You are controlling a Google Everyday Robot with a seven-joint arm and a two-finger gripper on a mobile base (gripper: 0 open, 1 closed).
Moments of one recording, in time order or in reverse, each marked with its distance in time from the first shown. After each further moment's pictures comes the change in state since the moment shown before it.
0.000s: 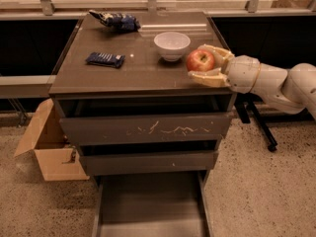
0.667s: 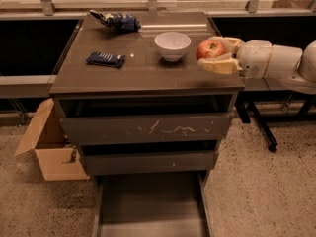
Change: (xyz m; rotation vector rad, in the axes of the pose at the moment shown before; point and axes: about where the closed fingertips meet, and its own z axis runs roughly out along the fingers) arm -0.006 -0.036 -0.017 0.003 0.151 0.151
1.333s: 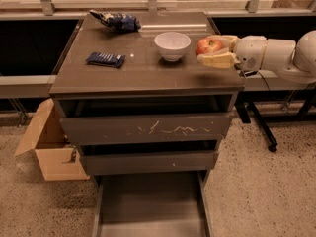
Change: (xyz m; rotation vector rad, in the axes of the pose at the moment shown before) arm 0.013 -0.029 0.015 -0.017 0.052 0.072
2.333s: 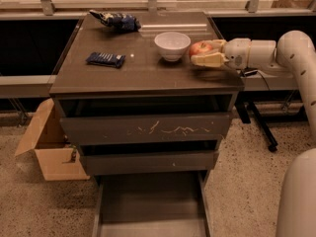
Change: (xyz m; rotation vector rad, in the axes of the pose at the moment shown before) arm 0.045 -0.042 0.036 -0.022 0.049 0.124
